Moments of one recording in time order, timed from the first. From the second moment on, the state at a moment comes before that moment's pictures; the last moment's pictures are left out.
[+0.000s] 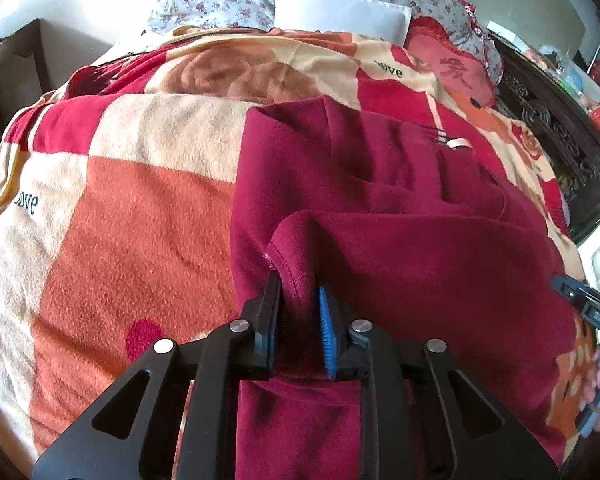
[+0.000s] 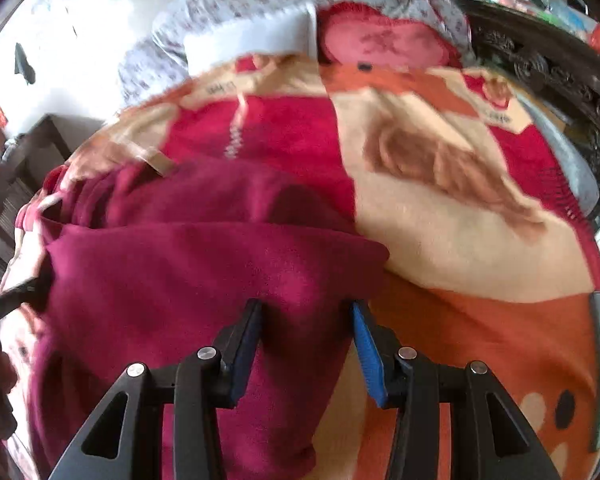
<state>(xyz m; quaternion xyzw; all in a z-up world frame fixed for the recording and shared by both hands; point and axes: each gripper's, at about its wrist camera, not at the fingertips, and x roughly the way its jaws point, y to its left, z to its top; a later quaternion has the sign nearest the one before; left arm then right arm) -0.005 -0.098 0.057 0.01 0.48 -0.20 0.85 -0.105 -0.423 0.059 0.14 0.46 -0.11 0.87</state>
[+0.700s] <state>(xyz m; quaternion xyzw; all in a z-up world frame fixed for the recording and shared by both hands) -0.084 -0.038 0.052 -0.01 0.53 -0.22 0.82 -0.184 -0.400 0.066 0.17 0.47 -0.09 0.86</state>
